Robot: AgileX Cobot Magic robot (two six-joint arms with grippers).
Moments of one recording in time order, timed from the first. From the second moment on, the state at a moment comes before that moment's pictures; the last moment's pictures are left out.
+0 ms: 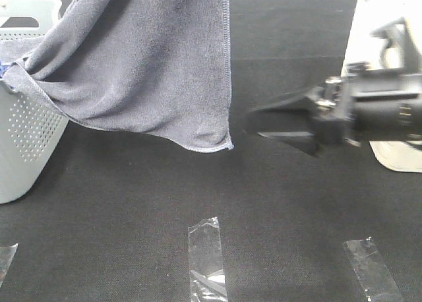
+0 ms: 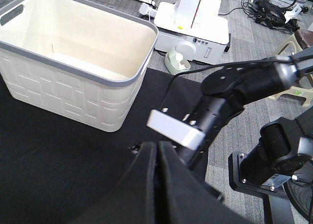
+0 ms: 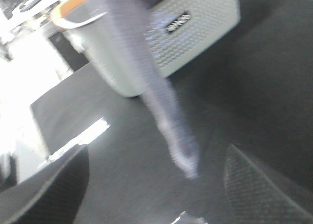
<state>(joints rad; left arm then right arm) -0.43 1.70 -1.98 -0.92 1.22 0.70 0.24 1.42 -0.55 1.70 0.78 -1.83</state>
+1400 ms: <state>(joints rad) -0.43 1.70 -1.98 -0.93 1.22 0.70 0.32 1.73 -0.70 1.74 0.85 -1.98</state>
